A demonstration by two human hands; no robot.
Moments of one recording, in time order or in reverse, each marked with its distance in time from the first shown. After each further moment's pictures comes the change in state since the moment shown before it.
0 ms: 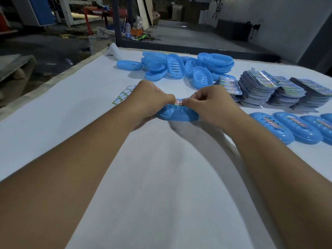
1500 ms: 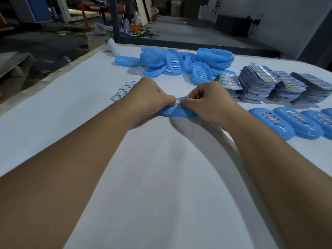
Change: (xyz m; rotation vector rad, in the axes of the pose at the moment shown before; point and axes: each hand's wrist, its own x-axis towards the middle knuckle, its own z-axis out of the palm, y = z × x) left_hand -0.001 -0.003 0.004 0.133 0.026 0.009; right_hand 0.001 0.001 0.004 -0.105 -0.018 0.015
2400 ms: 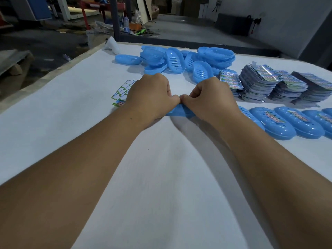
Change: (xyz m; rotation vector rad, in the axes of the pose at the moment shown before) left_hand 0.001 0.002 0.009 0.654 0.283 0.361; right_hand -0.004 -0.009 0.005 -0.262 0.167 -0.065
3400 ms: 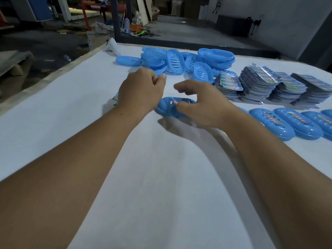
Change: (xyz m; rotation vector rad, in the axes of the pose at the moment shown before) left_hand 0.006 -0.015 -0.004 -0.209 0.177 -0.124; right_hand -0.008 -0.003 -0.009 0.194 -0.269 -0.181
